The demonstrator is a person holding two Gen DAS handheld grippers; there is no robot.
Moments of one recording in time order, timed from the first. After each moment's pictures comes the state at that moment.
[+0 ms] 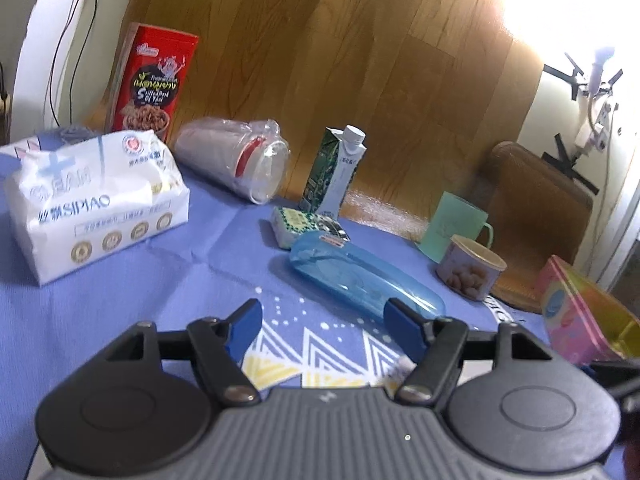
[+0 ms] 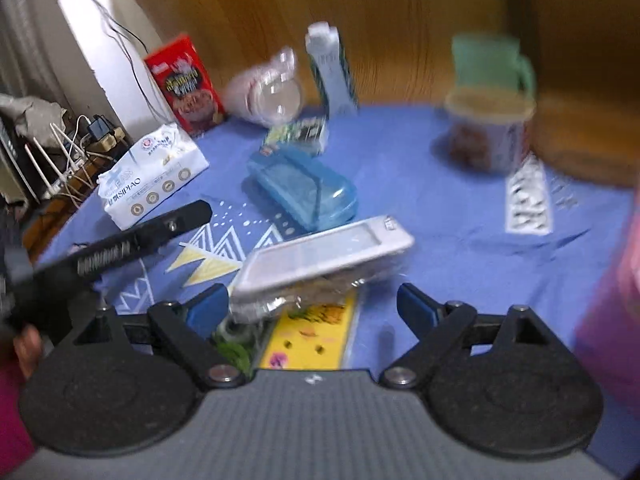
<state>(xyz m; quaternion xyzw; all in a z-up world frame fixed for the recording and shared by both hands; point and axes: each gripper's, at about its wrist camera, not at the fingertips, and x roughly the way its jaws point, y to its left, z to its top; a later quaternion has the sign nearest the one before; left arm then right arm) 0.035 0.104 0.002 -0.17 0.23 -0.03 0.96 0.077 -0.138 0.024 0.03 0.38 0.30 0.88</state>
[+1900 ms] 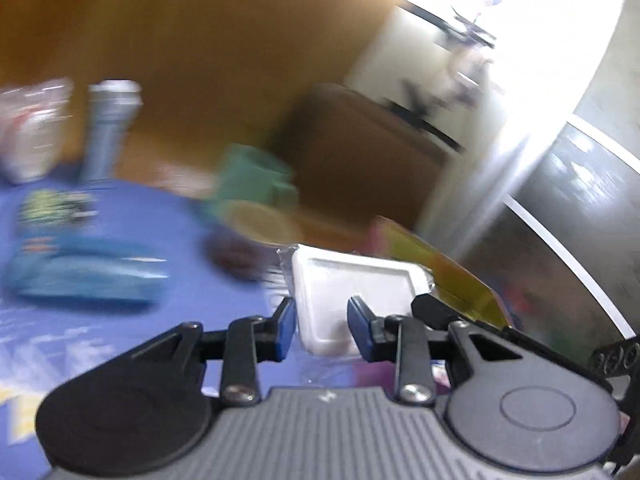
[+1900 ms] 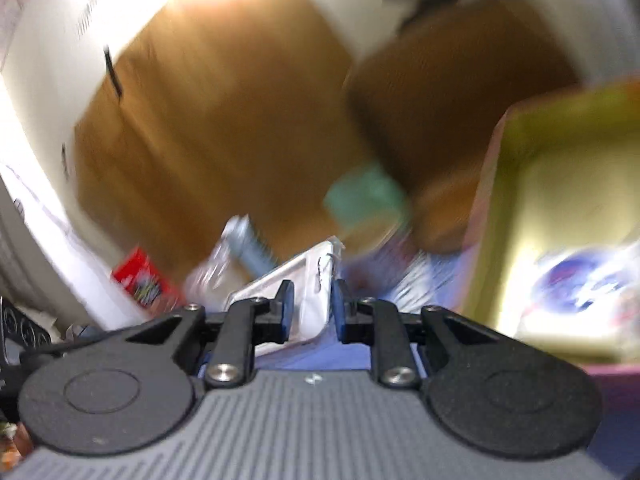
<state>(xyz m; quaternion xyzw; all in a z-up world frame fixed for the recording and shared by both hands) 0.098 -0.030 0.069 -0.19 0.30 -0.26 0.90 0.068 -0.249 0.036 0.26 0.20 0.16 0.93</state>
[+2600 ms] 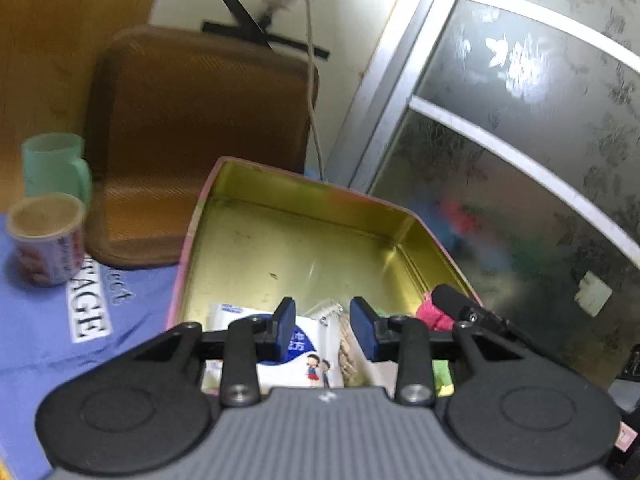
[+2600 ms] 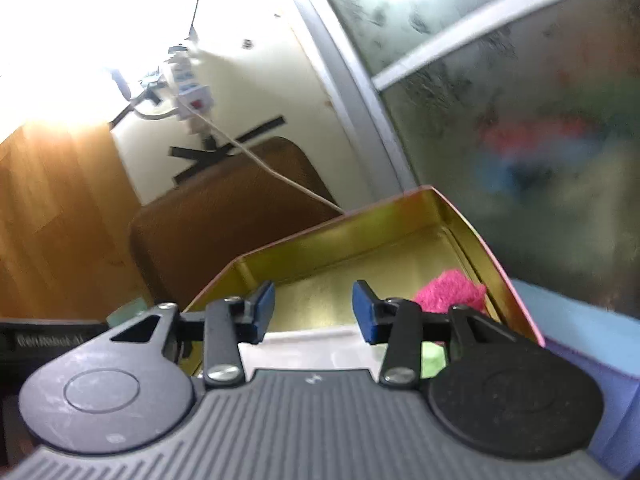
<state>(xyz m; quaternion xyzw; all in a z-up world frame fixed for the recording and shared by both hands) 0.092 -0.192 0.064 -0.09 0.30 -0.35 0.88 -0.014 -0.381 0.007 0.22 0.08 -0.09 0.97</state>
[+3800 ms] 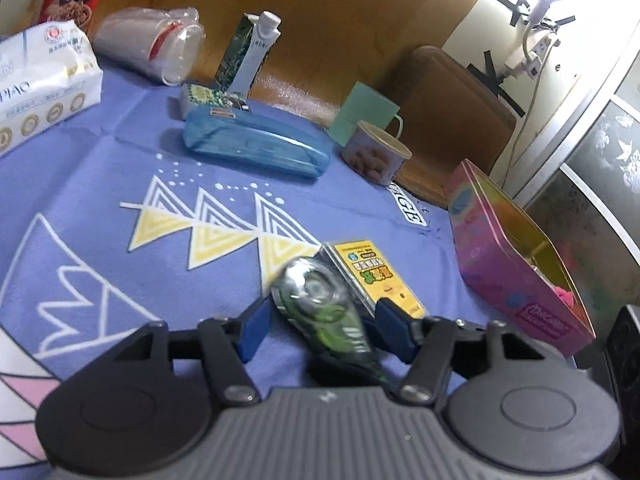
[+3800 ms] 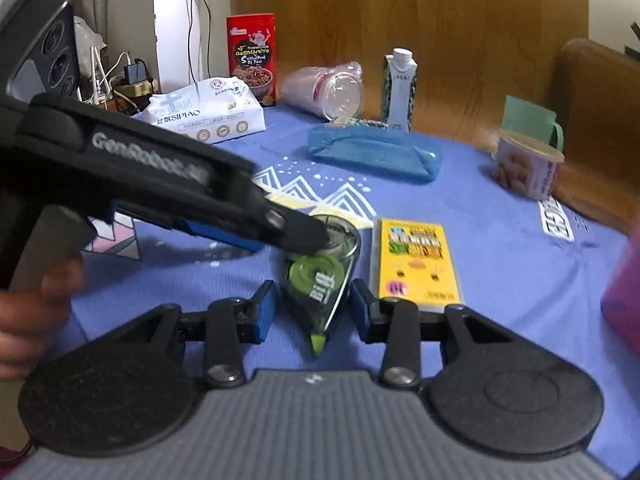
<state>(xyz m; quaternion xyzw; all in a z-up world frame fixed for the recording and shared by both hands) 0.012 0.076 -0.006 -0.20 0.36 -0.17 0.89 -0.007 -0.084 -0.028 -0.09 0.28 0.31 0.91</state>
